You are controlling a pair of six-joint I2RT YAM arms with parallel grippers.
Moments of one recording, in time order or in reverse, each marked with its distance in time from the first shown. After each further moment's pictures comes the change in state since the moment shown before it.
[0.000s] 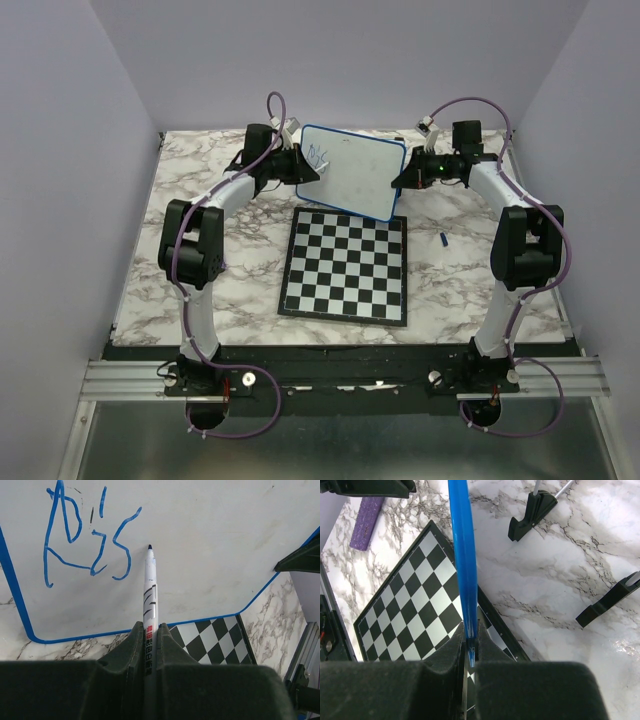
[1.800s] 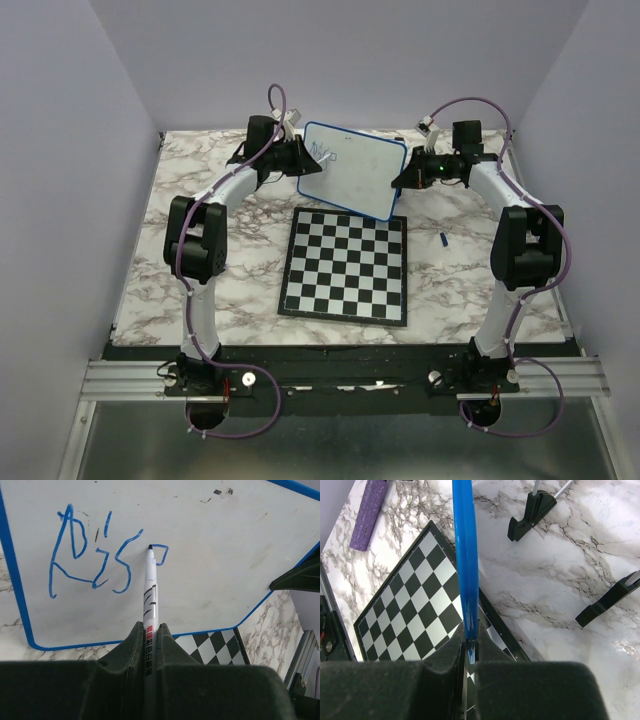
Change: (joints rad) left arm 0.000 0.068 0.135 -0.045 -0.003 -0.029; right arm 0.000 0.000 0.000 0.000 0.000 0.001
